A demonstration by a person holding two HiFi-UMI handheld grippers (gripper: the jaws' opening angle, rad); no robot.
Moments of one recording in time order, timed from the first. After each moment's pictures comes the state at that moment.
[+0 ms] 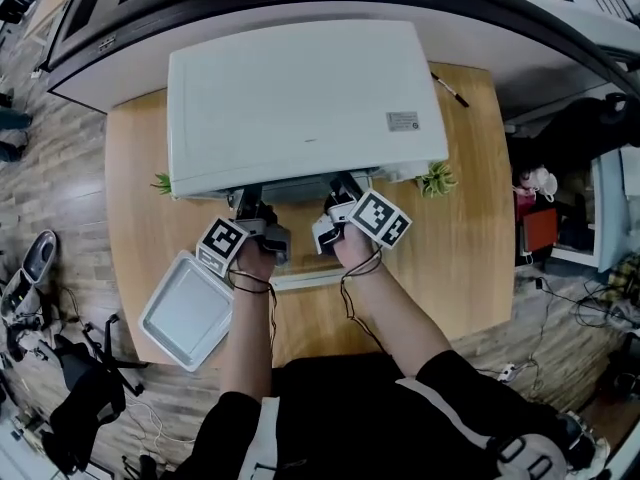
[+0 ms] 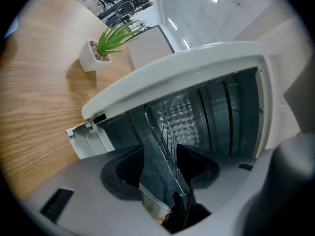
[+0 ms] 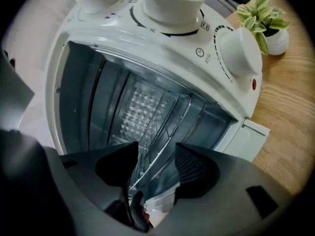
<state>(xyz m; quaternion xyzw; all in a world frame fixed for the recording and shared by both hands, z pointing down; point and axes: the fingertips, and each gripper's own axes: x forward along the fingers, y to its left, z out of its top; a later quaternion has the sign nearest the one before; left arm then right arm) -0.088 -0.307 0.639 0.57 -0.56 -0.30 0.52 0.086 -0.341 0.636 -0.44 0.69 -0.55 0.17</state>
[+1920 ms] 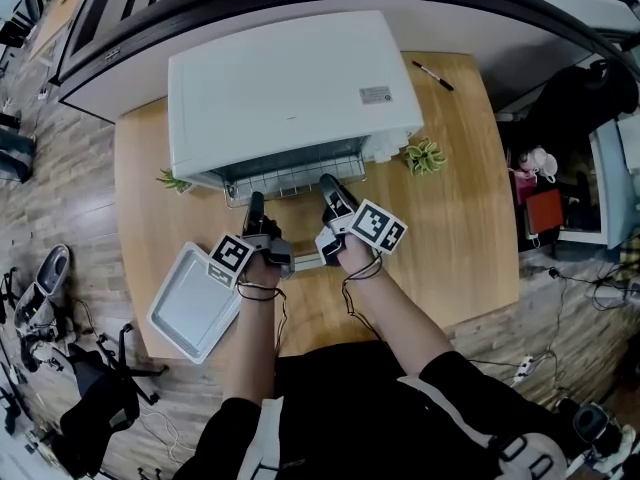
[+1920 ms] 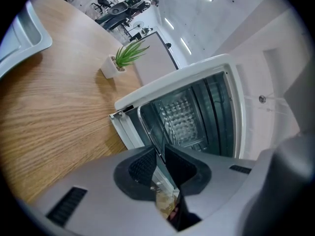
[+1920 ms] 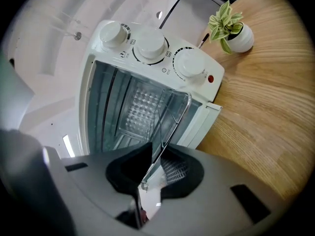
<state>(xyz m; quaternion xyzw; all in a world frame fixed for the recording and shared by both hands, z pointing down) -0.073 -0.237 0.644 0.57 -0.58 -0.28 0.51 0.100 -0.272 0.647 -0.42 0.69 -0.56 0.18</state>
